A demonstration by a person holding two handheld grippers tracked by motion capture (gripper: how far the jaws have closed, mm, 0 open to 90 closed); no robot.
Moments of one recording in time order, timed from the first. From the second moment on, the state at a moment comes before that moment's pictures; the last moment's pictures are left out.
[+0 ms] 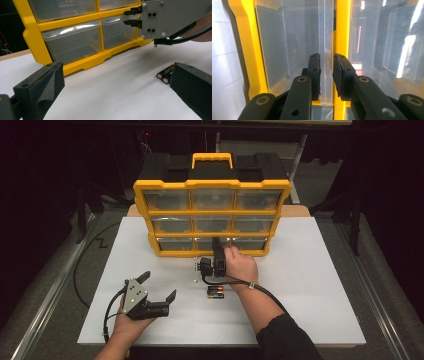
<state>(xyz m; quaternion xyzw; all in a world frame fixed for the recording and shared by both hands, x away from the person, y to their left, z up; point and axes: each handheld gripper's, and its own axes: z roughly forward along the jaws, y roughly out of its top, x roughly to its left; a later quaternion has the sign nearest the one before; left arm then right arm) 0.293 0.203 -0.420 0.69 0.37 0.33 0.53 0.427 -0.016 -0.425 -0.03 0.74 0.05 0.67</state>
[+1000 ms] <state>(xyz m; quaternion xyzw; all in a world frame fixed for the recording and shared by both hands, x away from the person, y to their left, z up) 0.293 0.203 -0.420 0.69 0.37 0.33 0.53 0.424 -0.017 -0.422 -0.03 0.75 0.04 0.66</state>
